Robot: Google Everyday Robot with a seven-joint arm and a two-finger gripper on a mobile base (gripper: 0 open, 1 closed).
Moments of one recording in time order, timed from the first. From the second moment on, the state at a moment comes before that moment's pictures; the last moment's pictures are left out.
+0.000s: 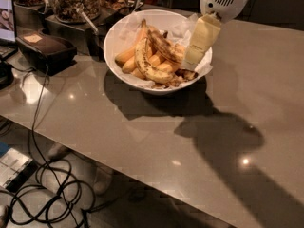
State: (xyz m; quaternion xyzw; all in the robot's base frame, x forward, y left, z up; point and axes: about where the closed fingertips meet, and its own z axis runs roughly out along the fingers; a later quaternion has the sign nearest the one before) arm 0.556 -0.120 0.984 -0.53 0.84 0.04 0.13
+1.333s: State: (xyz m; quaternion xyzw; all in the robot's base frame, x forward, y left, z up) arm 0.594 -0.114 0.974 -0.50 0.85 0.03 0.12
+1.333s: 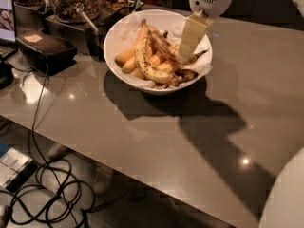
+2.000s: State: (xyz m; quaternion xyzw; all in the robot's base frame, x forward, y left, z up) arm 0.605 -0.104 0.964 -0.51 0.85 0.01 0.11
